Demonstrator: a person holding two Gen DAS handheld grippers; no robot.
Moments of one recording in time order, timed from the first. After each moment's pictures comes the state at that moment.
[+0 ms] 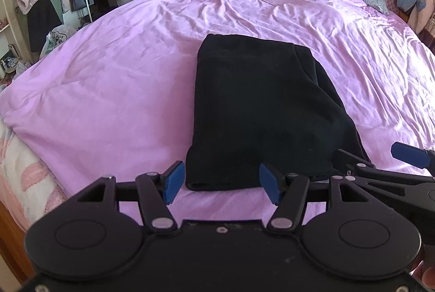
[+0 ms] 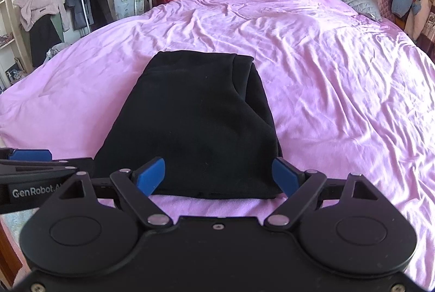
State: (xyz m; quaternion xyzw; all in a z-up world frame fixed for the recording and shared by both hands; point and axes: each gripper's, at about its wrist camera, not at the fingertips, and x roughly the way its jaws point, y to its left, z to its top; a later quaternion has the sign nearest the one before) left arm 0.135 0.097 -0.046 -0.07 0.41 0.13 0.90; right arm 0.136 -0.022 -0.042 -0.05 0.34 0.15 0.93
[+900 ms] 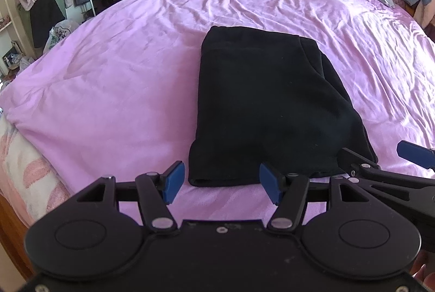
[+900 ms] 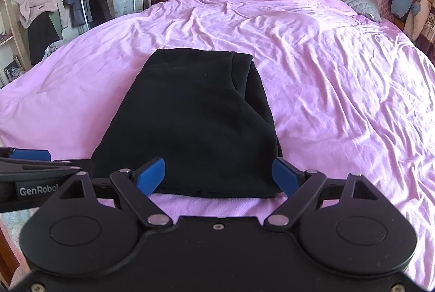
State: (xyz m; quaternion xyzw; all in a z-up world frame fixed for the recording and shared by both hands) left arm 0.143 0.099 -0.050 -0.07 0.43 0.14 0.89; right arm 0.137 -0.021 -0.045 -0.06 0.35 0.15 0.92
